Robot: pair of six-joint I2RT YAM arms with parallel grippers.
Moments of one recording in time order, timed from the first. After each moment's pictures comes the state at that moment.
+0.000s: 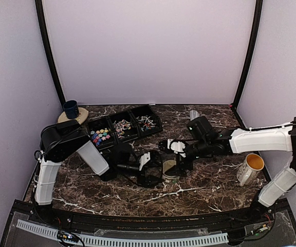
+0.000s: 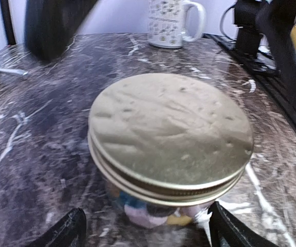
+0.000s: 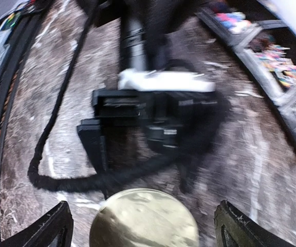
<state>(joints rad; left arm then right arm) -0.85 2.20 0.88 0.93 0.66 0.19 0.82 1.54 0.88 -0.19 -0.46 -0.59</state>
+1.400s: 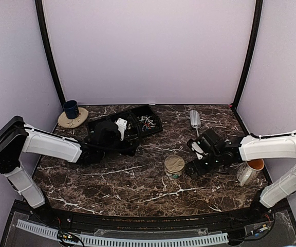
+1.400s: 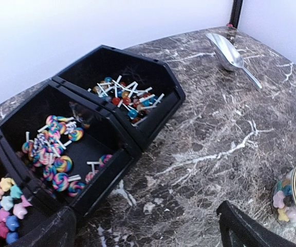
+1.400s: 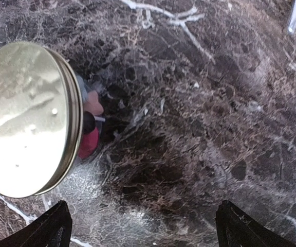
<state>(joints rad) -0.84 1.65 0.82 0.36 -0.32 -0.14 0.81 1.39 0.74 -0.43 0.12 0.25</state>
